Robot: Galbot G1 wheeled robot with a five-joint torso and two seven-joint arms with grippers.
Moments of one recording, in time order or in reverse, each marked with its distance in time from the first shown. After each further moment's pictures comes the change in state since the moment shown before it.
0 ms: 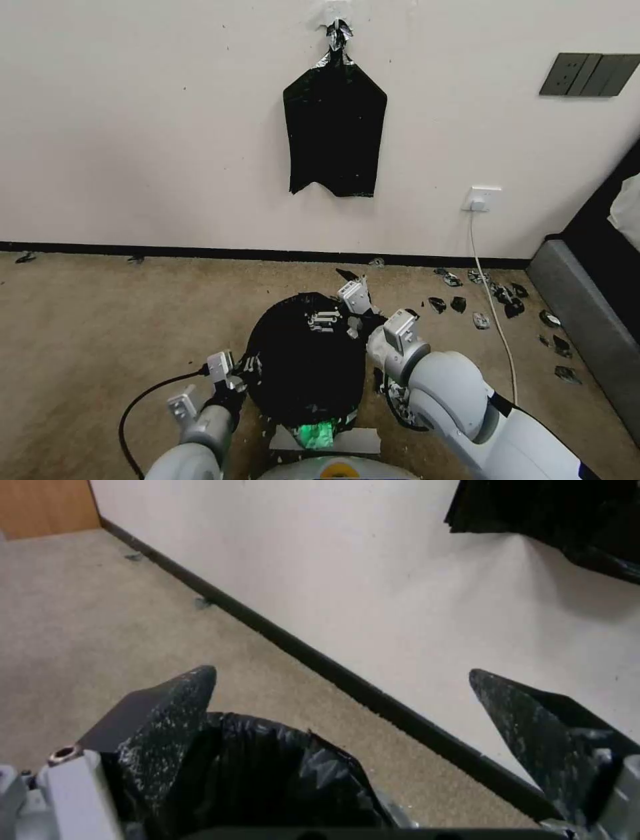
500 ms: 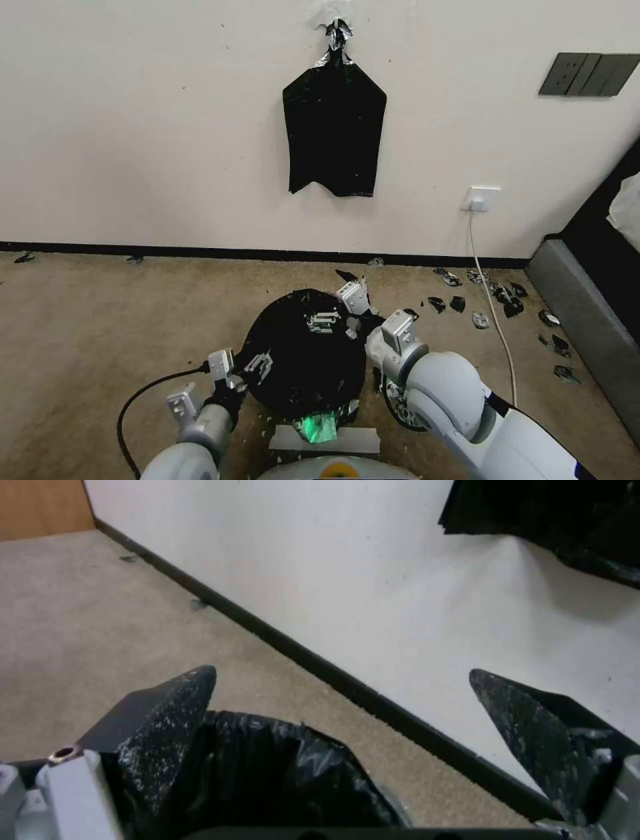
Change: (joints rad) left arm 0.007 0.010 0.002 -0.034 0.040 0.001 0.022; right arm 0.006 0.004 0.003 -0.003 -0.002 -0.002 0.004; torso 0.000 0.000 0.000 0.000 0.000
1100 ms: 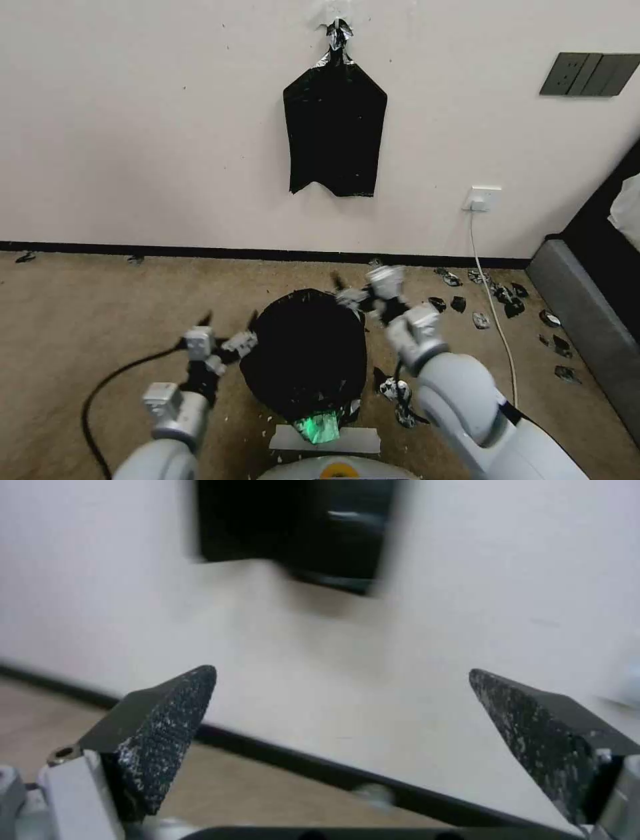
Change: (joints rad) left arm -0.043 0.017 -0.159 0.030 0.269 -0.483 0.220; right arm -0.231 0.130 0.266 0.033 -0.119 0.140 0.201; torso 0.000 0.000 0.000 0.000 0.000
